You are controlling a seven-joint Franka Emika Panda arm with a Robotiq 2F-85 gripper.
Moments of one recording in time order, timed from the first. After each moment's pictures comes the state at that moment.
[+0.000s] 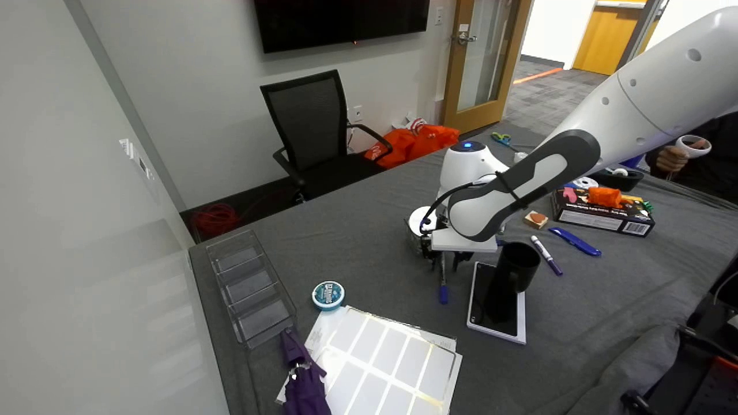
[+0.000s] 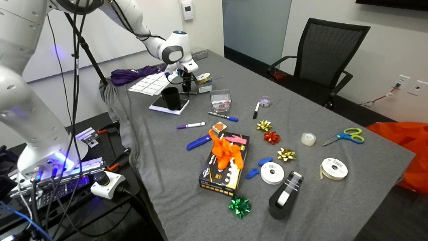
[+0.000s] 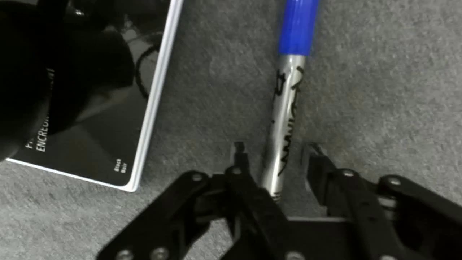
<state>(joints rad) 0.27 0.77 -0.03 -1.78 0.11 2.55 0.80</state>
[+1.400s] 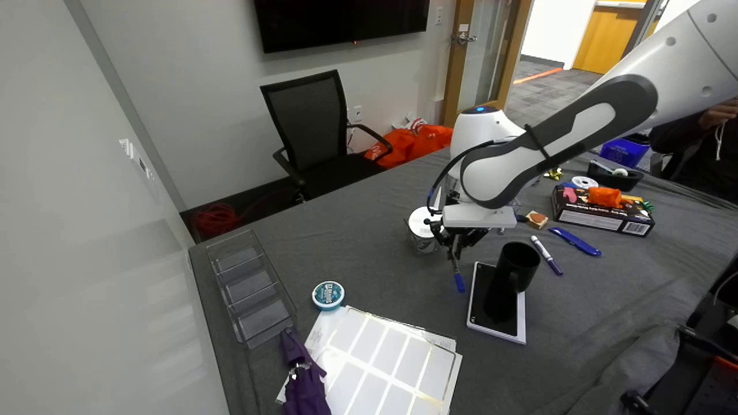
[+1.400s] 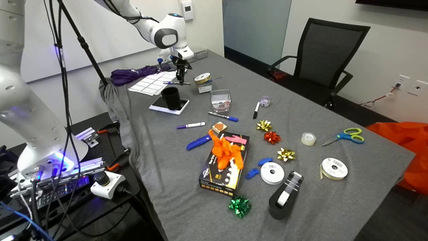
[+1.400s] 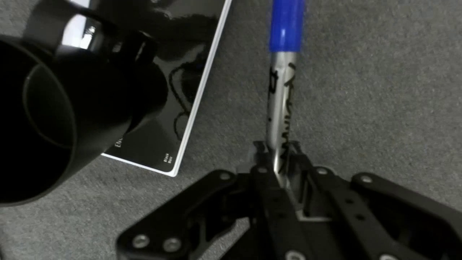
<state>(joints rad) 0.25 0.57 0.00 -1.88 0.13 2.41 0.76</state>
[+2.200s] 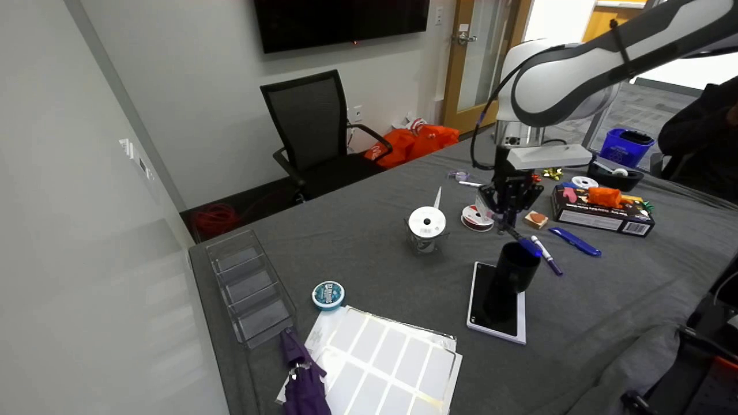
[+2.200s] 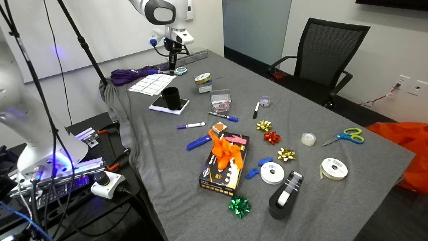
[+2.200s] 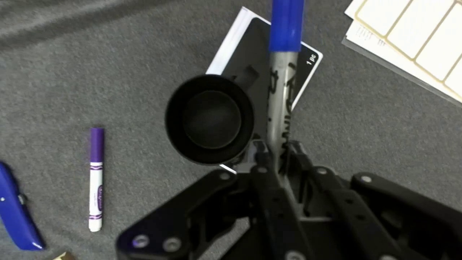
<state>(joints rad) 0.10 0.29 0.01 -1.98 0.19 2.04 0.43</state>
